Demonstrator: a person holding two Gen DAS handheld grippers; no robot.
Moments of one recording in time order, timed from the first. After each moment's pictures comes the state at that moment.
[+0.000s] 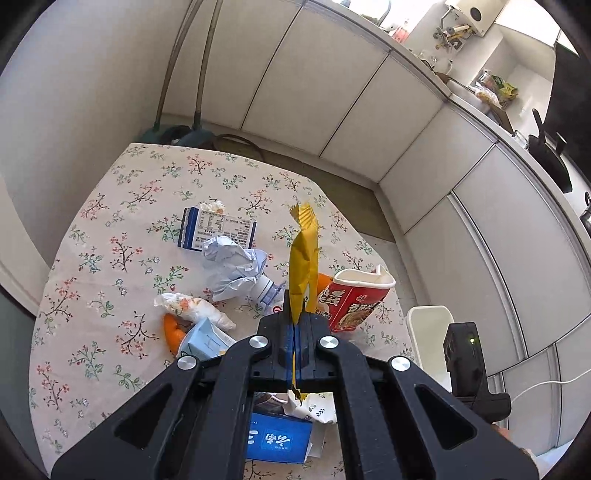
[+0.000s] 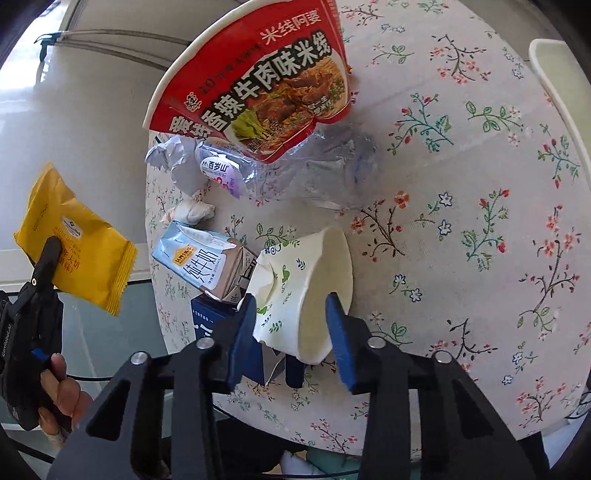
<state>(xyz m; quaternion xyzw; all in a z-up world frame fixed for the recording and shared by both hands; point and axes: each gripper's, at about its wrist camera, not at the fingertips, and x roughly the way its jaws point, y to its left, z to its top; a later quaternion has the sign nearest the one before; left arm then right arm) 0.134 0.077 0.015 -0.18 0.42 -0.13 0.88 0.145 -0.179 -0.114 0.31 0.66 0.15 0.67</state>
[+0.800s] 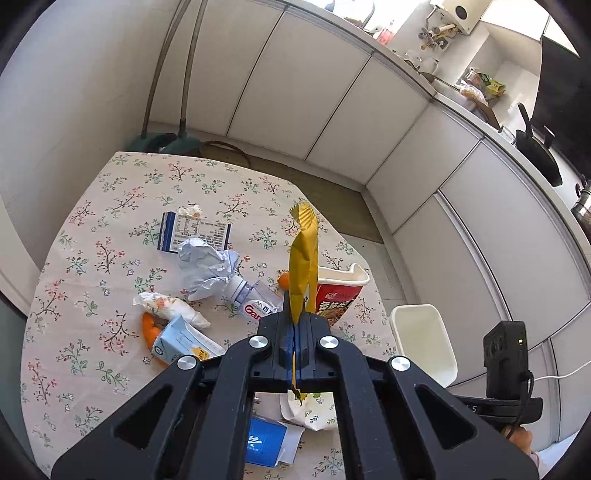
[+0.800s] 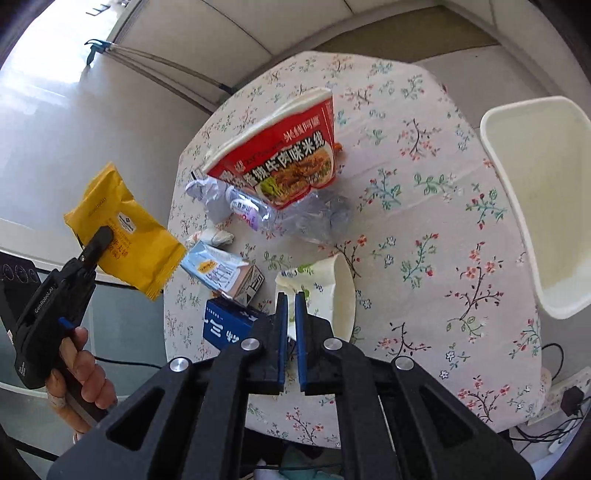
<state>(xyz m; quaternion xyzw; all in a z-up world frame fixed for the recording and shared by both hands) 0.124 0.052 0.027 -0.17 0.41 -0.15 0.88 0.114 -0.231 -0.054 0.29 0.58 0.16 0.74</state>
